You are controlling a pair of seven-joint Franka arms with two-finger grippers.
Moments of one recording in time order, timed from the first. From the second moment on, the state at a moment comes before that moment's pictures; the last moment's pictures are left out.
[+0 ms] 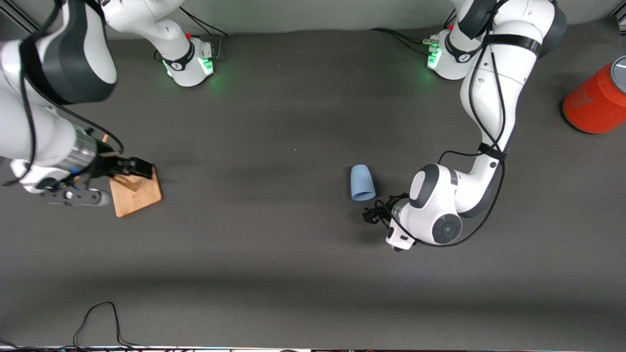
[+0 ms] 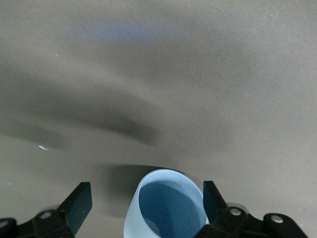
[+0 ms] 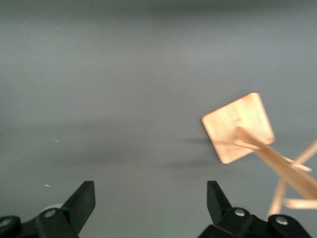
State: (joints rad) left arm -0.23 0.85 -0.20 -1.35 -0.26 1.89 -0.70; right arm 0.58 0.20 -0.49 -1.50 0.04 1.55 0.15
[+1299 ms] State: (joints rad) left arm -0.19 0.87 -0.22 -1.33 -0.41 1.73 -0.71; right arm 0.16 -0.02 -0.11 -1.63 0.01 1.51 0.08
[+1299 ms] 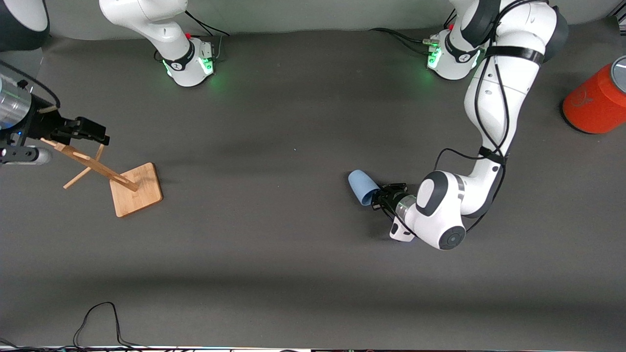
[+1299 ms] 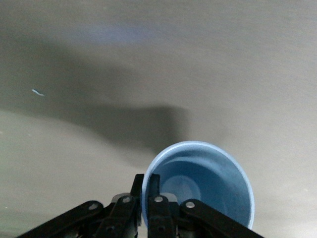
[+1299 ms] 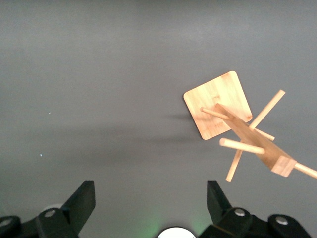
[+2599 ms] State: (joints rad) left arm -0.46 0.49 -0.26 -1.80 0.65 2.43 -1.20; right arm 0.03 0.11 0.01 -1.48 0.01 1.53 -0.02
